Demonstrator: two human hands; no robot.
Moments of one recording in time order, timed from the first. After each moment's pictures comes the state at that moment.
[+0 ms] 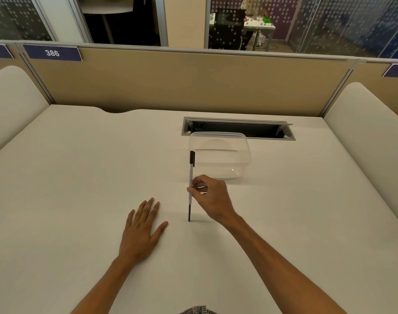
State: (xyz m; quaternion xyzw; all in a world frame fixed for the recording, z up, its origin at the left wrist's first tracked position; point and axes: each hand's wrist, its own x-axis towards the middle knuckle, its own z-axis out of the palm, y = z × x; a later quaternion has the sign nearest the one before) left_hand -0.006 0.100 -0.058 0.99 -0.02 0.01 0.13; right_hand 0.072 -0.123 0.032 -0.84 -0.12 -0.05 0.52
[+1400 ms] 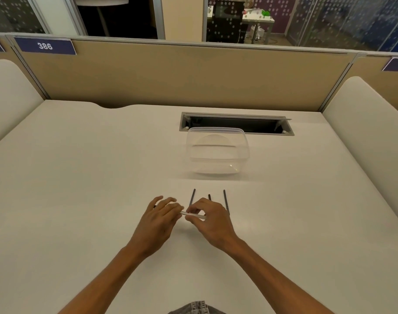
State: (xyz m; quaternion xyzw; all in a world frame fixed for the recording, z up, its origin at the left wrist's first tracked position) left_hand -0.001 0.058 -0.007 0.94 -0.25 0.16 0.15; right_hand 0.015 -0.134 0.012 -0.90 -0.16 0.01 0.41
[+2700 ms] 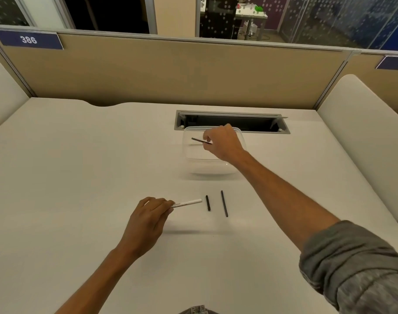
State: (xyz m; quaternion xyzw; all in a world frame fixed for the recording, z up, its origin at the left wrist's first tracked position) left_hand 0.007 0.068 0.009 0.94 -0.19 0.16 0.25; right_hand 0.205 -0.154 0.092 -0.98 -0.19 -0.08 0.07
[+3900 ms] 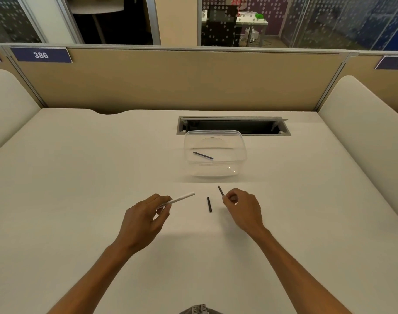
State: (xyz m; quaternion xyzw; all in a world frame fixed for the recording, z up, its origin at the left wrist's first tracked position) left_hand -0.002 0.065 0.058 0.94 -0.12 0.11 0.29; right_hand 0.055 -0.200 0.000 -0.93 0.06 -0.01 0.37
